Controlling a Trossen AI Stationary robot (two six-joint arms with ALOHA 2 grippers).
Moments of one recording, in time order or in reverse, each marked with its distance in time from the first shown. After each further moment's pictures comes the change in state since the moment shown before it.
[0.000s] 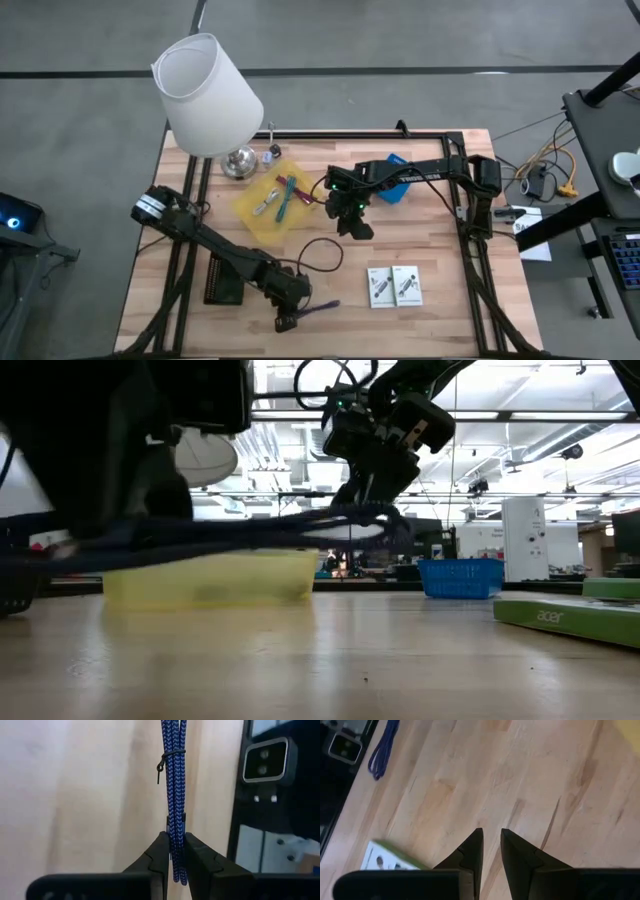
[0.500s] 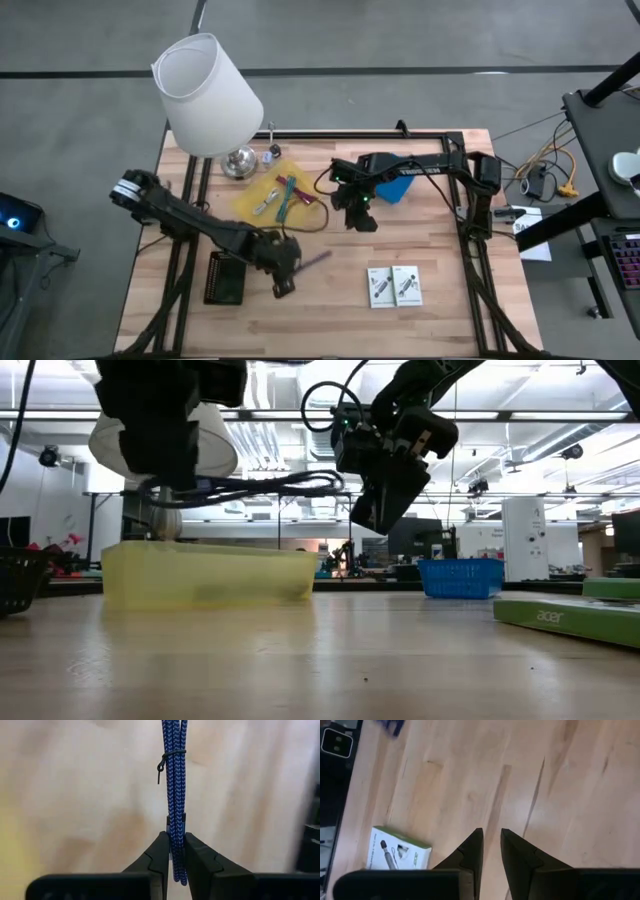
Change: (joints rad) left arm 0.108 -0.239 -0.002 -0.365 -0.288 0.022; right arm -0.064 0.000 0.000 -0.115 0.000 0.015
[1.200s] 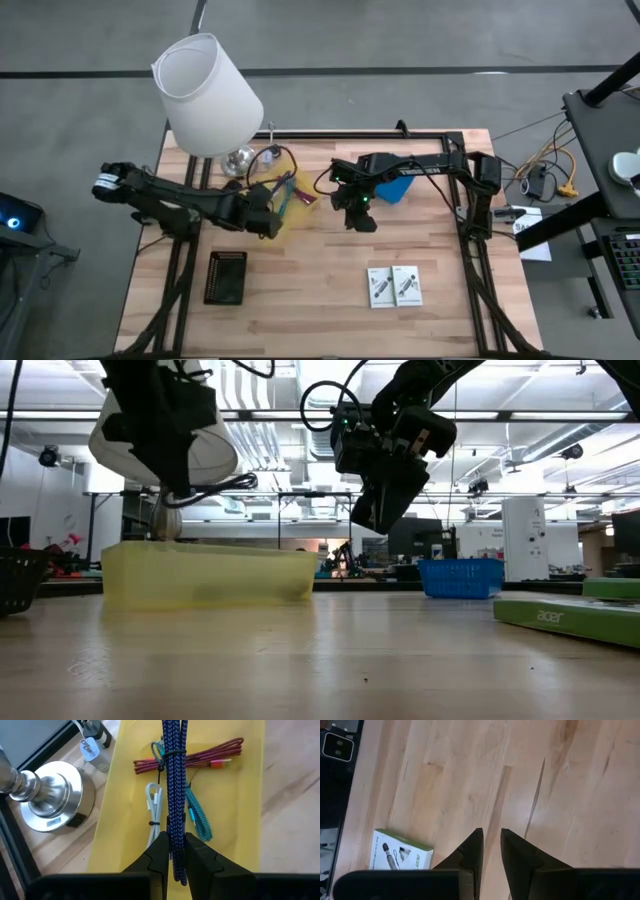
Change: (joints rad) left arm 0.204 -0.171 -0.024 -0.484 -0.503 -0.191; right arm 0.001 0.000 0.000 0.005 -0.001 0.021
